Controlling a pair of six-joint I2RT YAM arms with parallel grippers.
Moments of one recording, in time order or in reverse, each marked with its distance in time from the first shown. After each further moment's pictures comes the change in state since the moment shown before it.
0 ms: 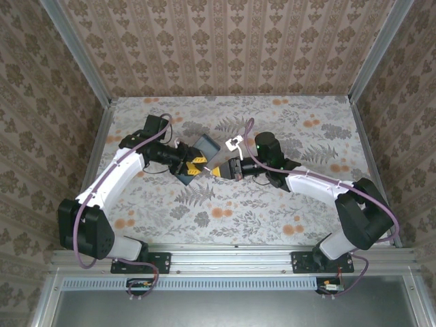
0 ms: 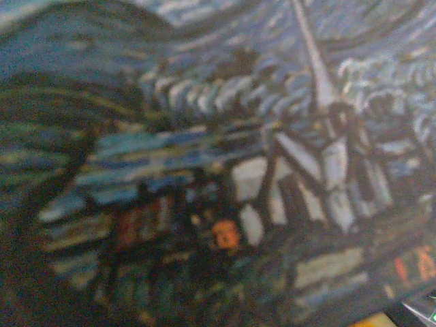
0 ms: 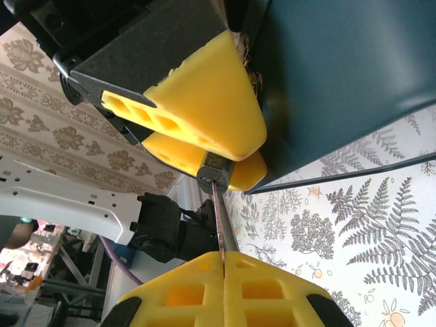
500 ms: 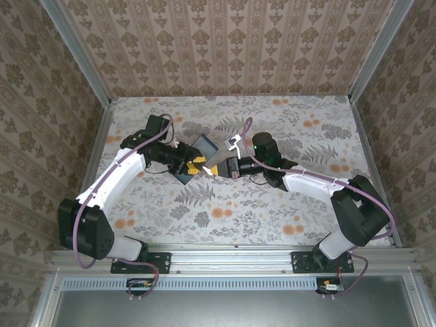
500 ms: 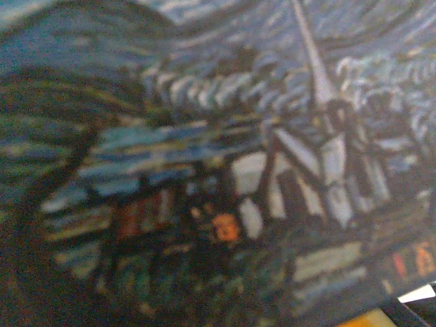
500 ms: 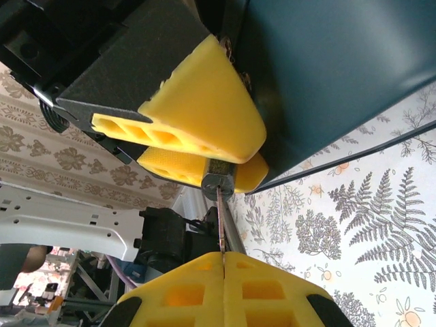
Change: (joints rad) left arm -0.020 0.000 0.000 0.018 -0.100 -0.045; right arm 0.021 0.032 0.009 0.029 0.039 0.108
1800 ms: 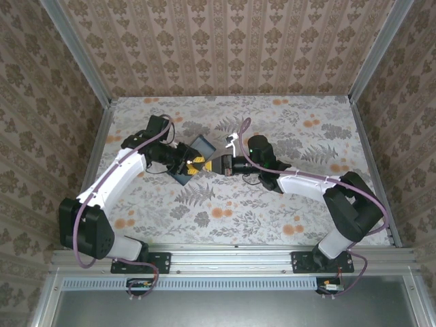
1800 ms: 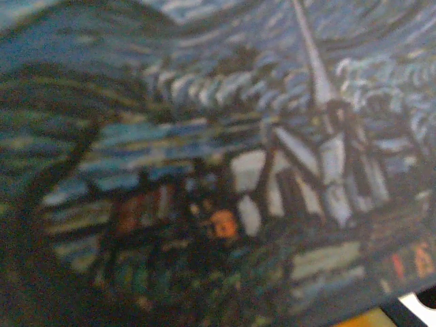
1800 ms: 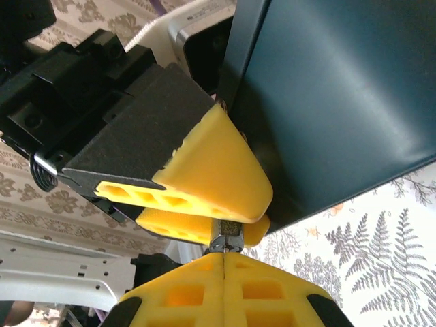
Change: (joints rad) left arm -0.007 0.004 -0.002 -0.005 -0.069 -0.049; right arm 0.040 0.059 -0.004 0.179 0.149 0.119
